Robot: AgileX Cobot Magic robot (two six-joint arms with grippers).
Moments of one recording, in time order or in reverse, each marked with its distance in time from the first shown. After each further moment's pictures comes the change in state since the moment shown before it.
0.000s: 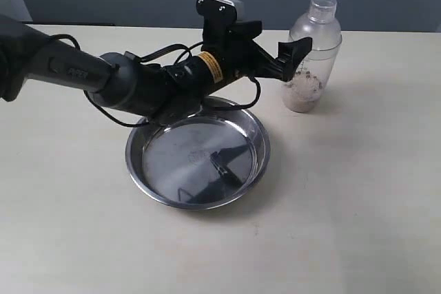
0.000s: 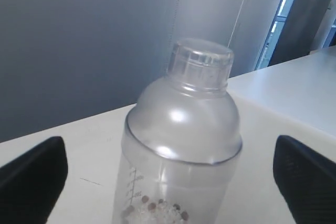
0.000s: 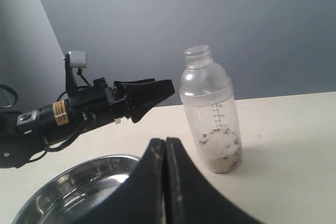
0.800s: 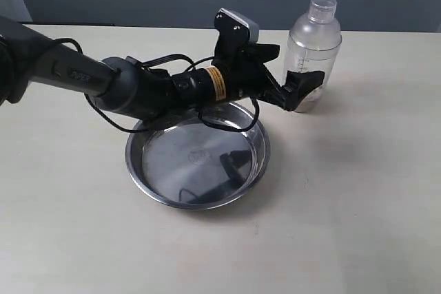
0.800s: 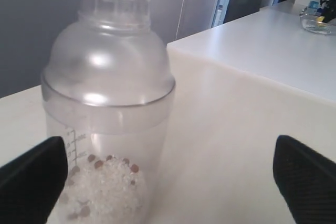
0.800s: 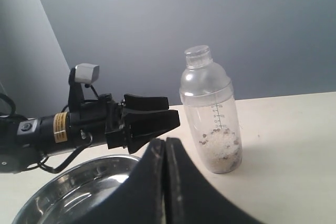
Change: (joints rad) left arm 0.000 0.012 0.011 0.250 0.016 -0.112; right arm 0.000 0.000 0.000 0.000 0.000 0.000
